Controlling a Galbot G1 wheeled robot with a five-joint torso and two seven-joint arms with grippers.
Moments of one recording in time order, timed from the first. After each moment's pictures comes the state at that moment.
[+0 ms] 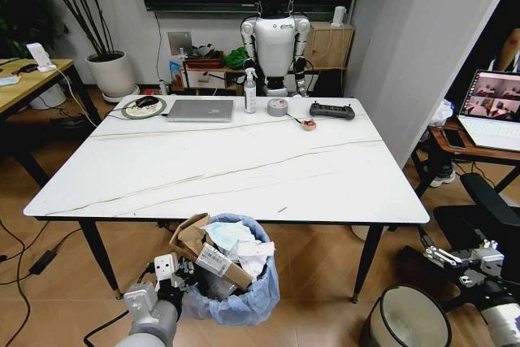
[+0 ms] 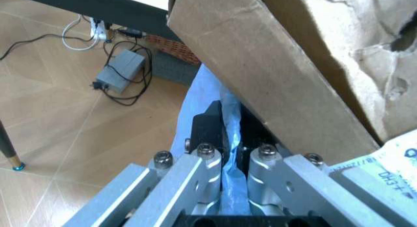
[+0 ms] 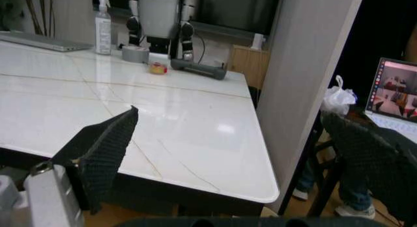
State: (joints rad) left arm 1.68 -1.06 -0.29 -2.25 -0.72 0.23 -0.57; right arm -1.85 0.98 0.90 1.88 0.54 0.40 -0.15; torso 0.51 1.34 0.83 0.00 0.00
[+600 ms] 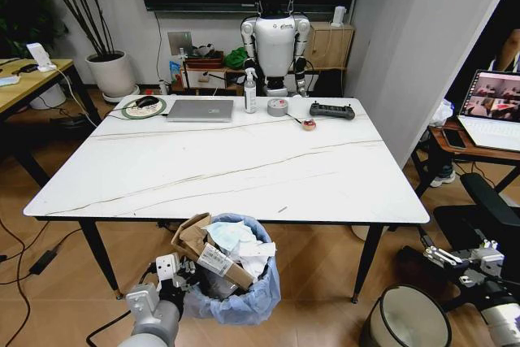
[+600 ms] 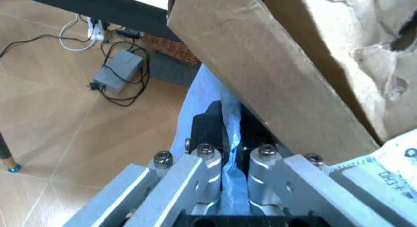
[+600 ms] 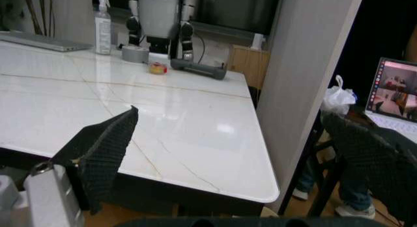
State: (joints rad) left arm 1.68 -1.07 -0.28 -2.24 -0.71 0.22 -0.56; right arm -1.85 0.98 0.90 1.88 0.54 0.40 -0.15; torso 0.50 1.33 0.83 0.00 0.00
